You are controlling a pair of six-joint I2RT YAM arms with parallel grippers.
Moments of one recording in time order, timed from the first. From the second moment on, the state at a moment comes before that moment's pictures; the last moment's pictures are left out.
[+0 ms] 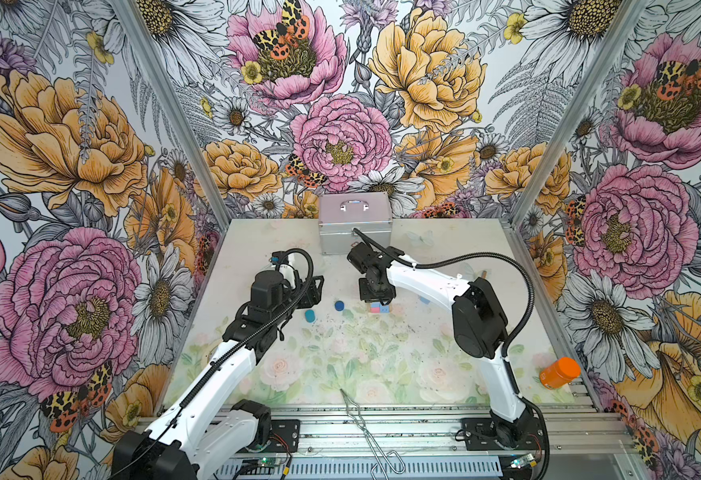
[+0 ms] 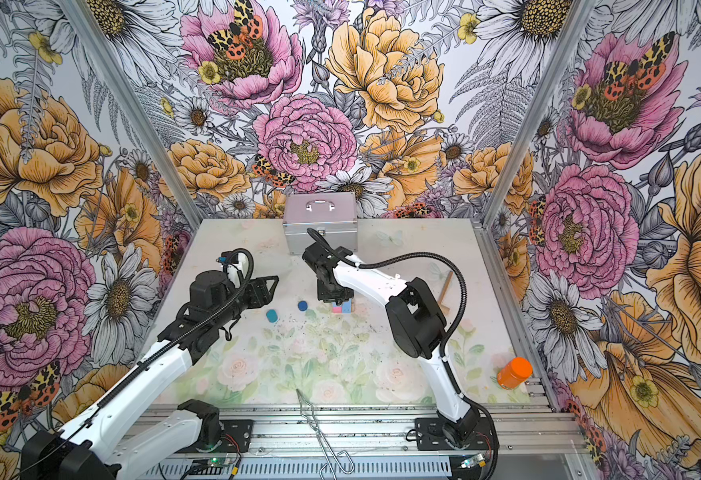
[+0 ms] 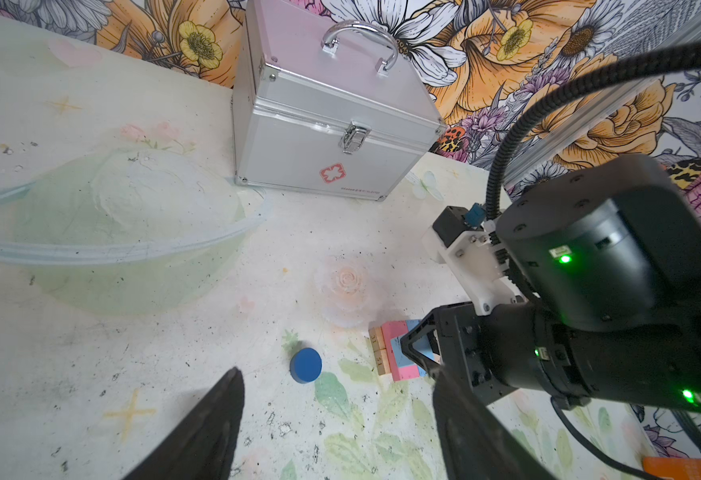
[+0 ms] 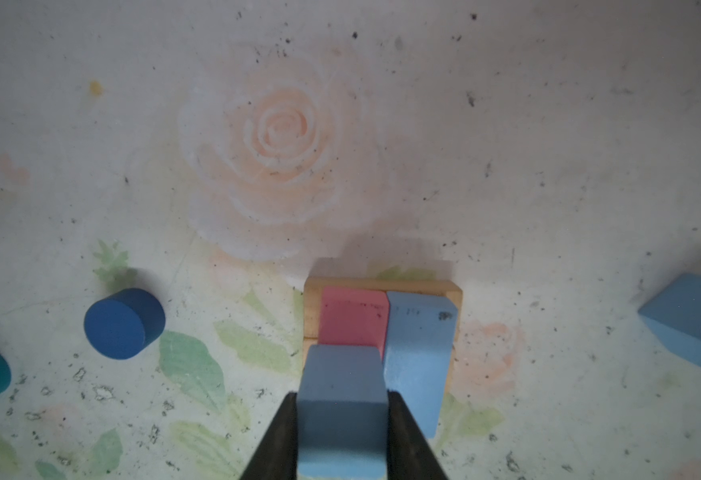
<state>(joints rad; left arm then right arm) -0.31 0.98 0.67 -0.12 0.12 -0.45 0.74 2.19 1.88 -1.06 0.12 0.65</state>
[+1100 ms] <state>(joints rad) -0.31 1.00 0.67 -0.12 0.12 -0.45 0.74 2.00 1.86 -1.05 0.20 0.64</state>
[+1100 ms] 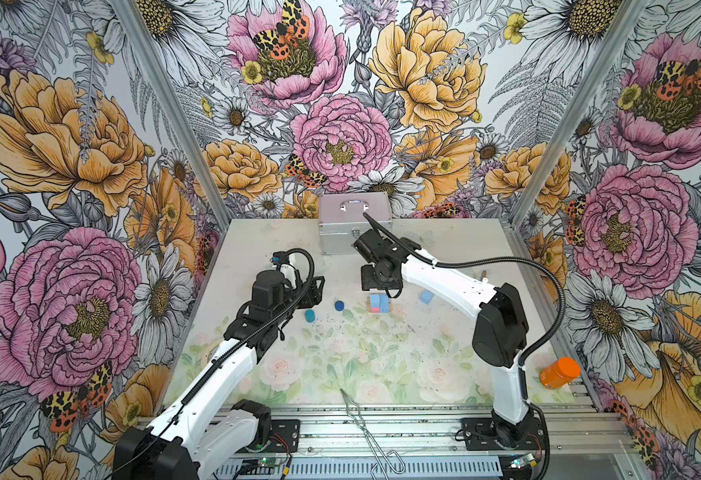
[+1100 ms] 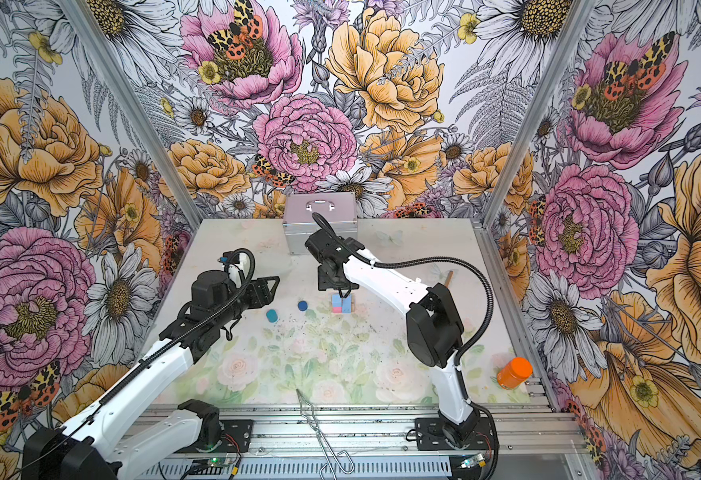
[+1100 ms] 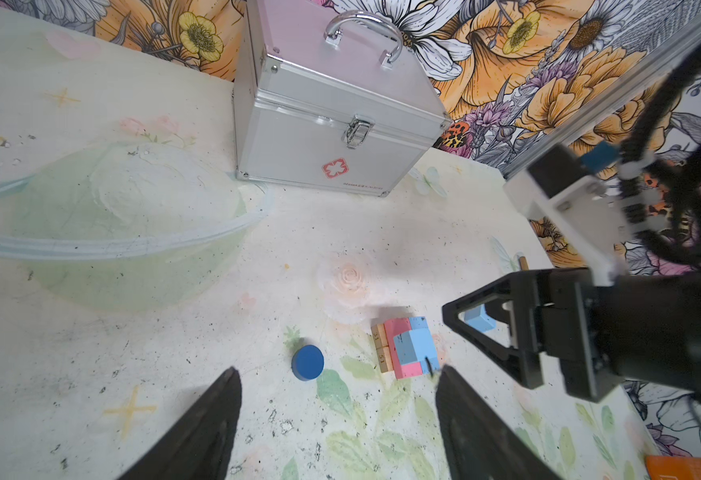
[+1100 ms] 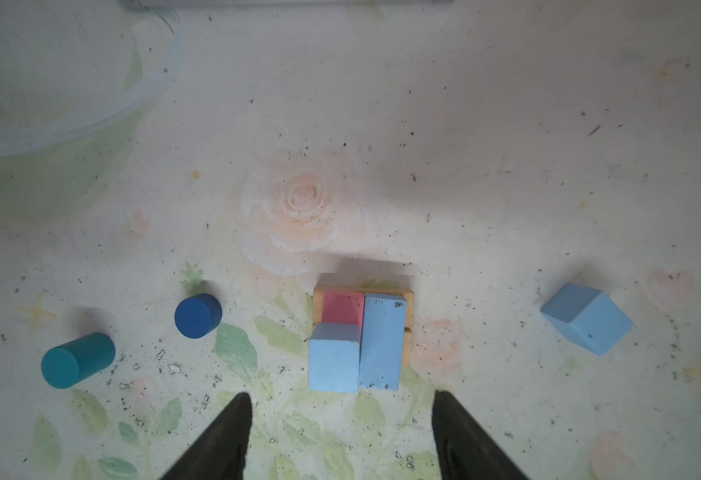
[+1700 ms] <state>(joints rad) -0.32 1.09 0.69 -0.13 0.12 -0.45 0.51 1.65 1.35 -0.96 0.27 0.64</state>
